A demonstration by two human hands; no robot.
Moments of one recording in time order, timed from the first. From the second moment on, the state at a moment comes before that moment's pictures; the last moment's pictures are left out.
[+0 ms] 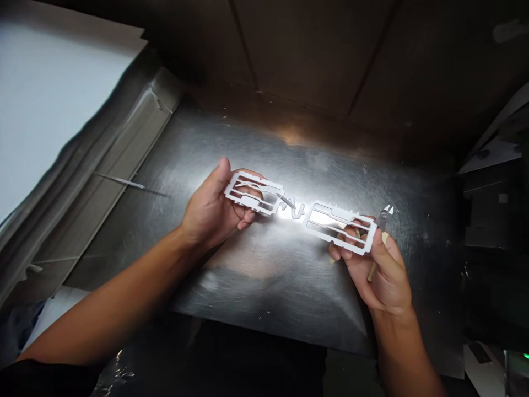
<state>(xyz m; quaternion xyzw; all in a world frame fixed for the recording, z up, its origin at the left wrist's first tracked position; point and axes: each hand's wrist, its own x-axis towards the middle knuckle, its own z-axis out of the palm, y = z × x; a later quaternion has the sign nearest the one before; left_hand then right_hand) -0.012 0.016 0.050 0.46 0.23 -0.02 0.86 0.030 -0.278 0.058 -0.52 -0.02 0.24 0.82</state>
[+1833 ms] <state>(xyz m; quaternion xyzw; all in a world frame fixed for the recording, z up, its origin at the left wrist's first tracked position) -0.022 0.014 0.030 0.51 0.13 -0.04 0.85 0.008 -0.289 0.024 -0.83 -0.26 0.07 0.49</state>
